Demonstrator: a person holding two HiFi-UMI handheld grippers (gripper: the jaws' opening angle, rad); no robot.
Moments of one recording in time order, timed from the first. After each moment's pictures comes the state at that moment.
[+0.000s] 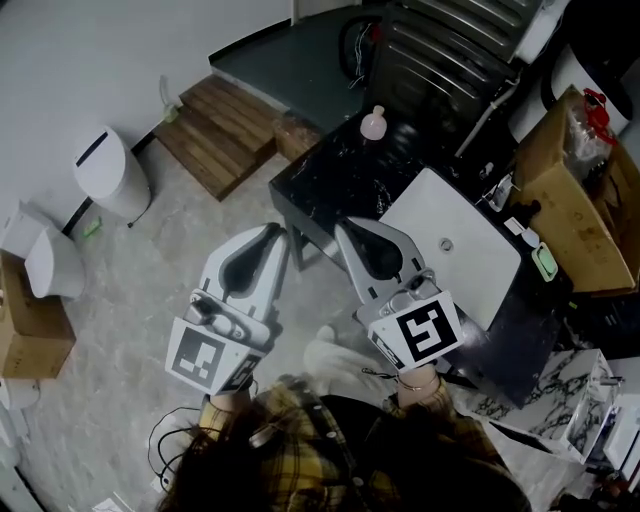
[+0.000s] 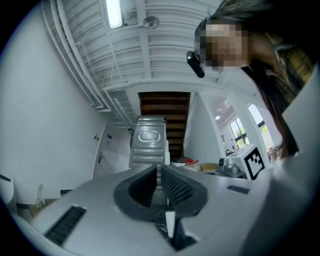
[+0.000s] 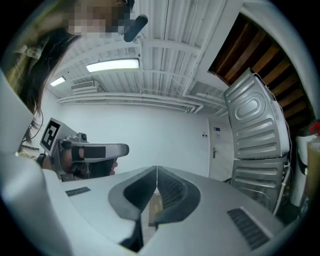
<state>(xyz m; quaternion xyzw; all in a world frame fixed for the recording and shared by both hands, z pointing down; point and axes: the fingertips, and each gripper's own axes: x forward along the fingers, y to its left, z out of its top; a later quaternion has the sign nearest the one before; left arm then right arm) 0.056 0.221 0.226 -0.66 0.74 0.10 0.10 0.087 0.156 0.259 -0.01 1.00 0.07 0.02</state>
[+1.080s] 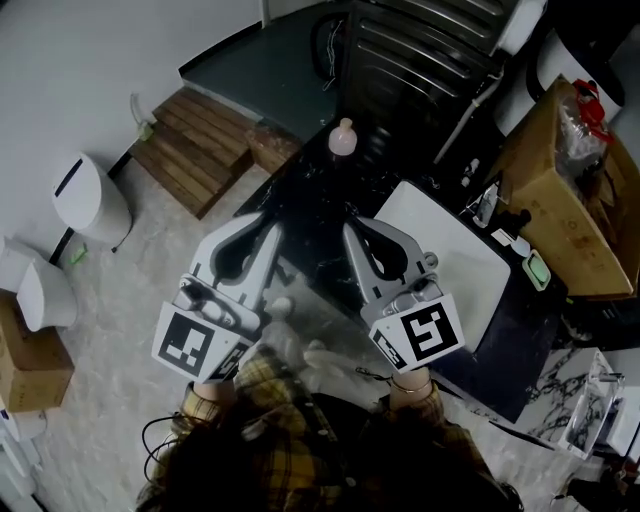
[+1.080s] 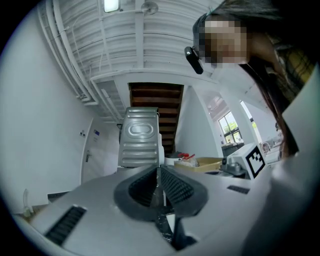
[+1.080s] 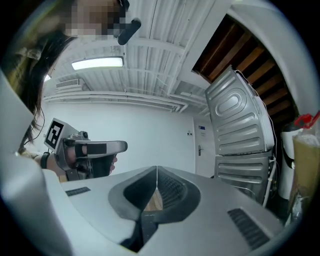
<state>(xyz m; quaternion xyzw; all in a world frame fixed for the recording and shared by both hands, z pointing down) 0.023 0.104 0.225 -0.71 0.70 0.06 0.10 0.076 0.037 0.268 -0.08 1.00 0.05 0.03</state>
